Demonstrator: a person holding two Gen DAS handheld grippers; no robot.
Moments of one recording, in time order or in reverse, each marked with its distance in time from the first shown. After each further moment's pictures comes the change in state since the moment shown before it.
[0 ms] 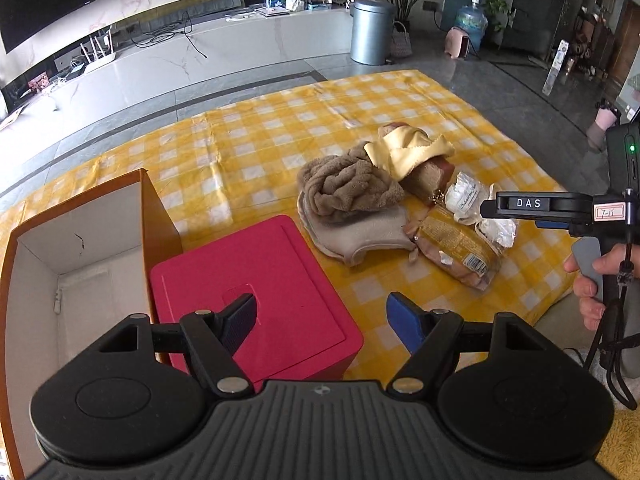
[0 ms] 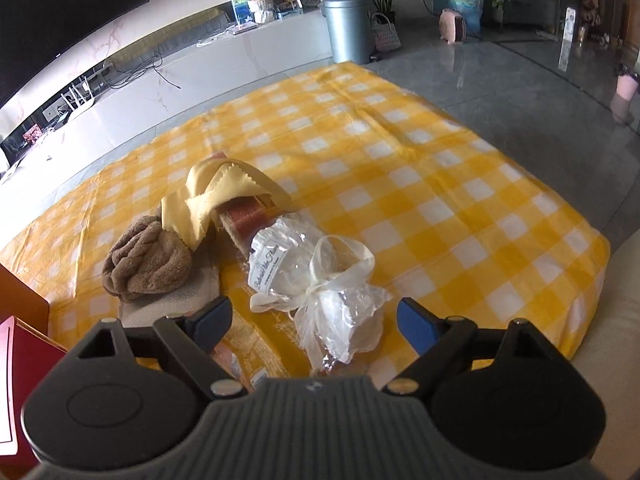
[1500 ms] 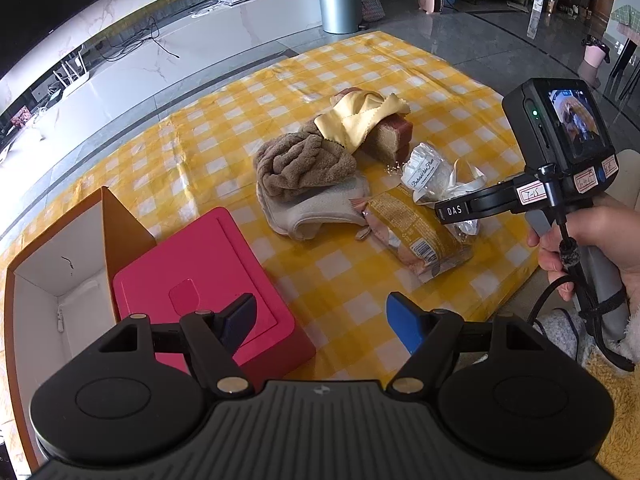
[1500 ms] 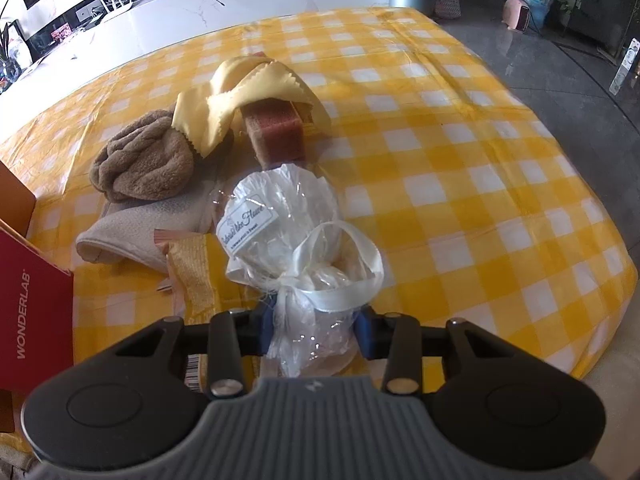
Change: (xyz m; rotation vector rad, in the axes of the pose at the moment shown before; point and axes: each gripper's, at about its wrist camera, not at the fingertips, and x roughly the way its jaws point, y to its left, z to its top) left arm 0.006 -0.056 0.002 0.147 0.083 0.038; right arm 0.037 0.020 -0.015 -0.234 0.175 0.017
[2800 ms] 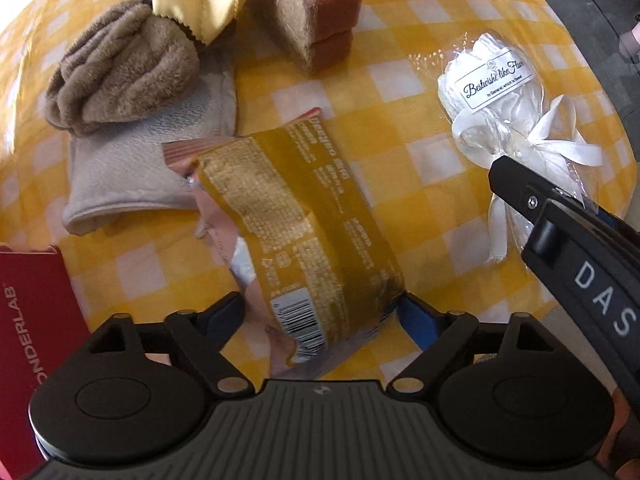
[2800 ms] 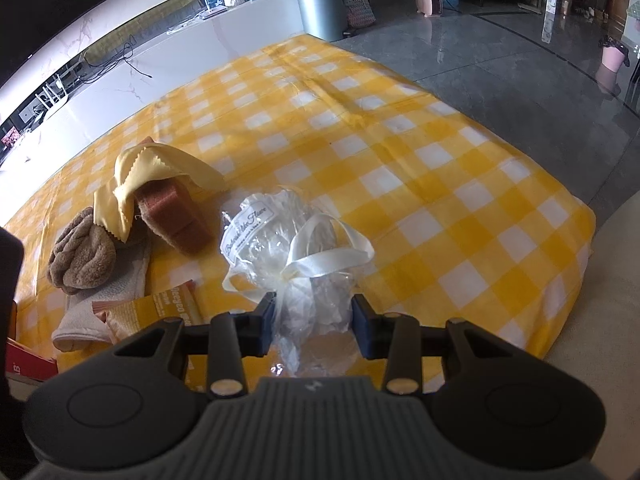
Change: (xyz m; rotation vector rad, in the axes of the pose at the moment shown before) left arm 0.190 -0.088 0.073 -0.181 0.469 -0.119; right arm -0.017 -0.070 -0.007 0.287 -0.119 -0.043
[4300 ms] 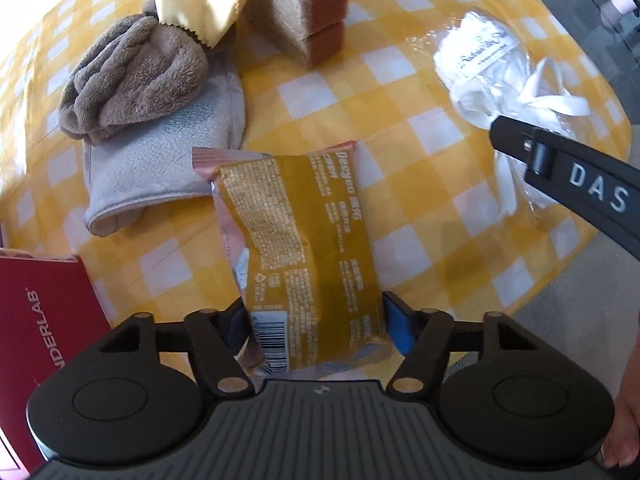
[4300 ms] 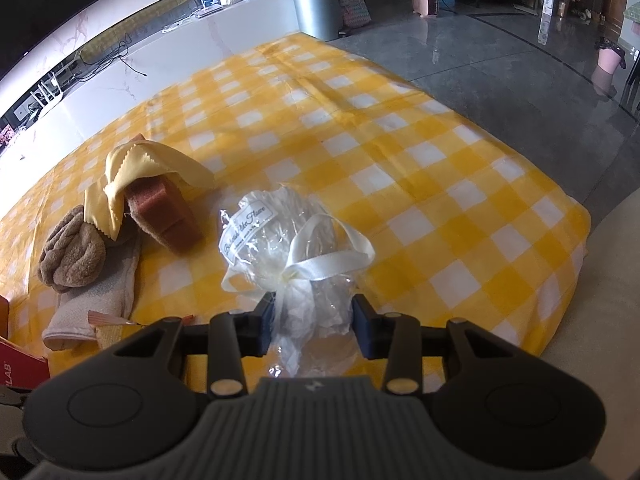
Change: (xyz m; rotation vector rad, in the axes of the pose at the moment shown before) left arm 0.012 -0.006 -0.002 0.115 -0.033 0.031; right arm 0.002 0.000 -0.002 -0.007 0.002 -0.020
